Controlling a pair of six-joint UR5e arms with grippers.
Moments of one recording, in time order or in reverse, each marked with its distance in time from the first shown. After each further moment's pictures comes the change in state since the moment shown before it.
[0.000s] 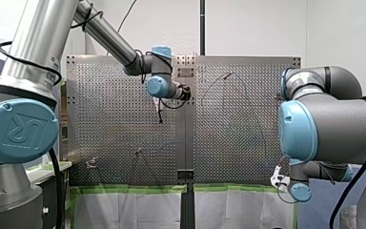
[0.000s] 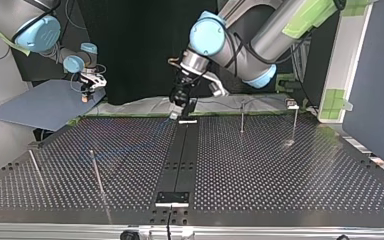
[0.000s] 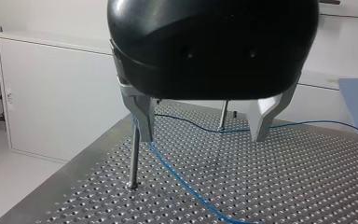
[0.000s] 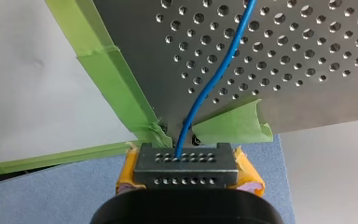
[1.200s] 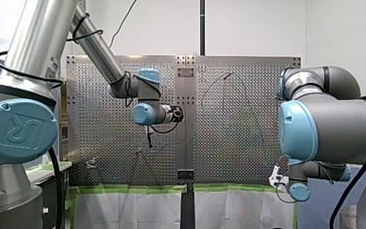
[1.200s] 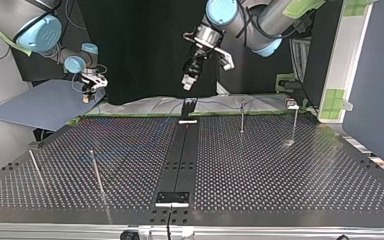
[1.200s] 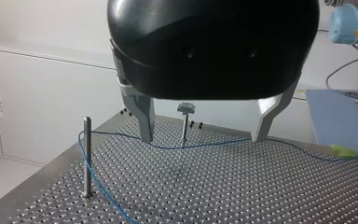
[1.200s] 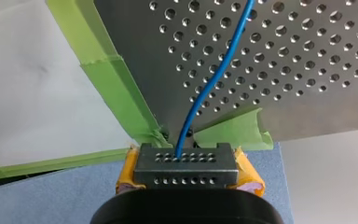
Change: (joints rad) left arm -0.009 0.000 -0.321 0.321 0.000 0.001; right arm 0.009 -0.001 -0.002 0.002 -0.001 -0.007
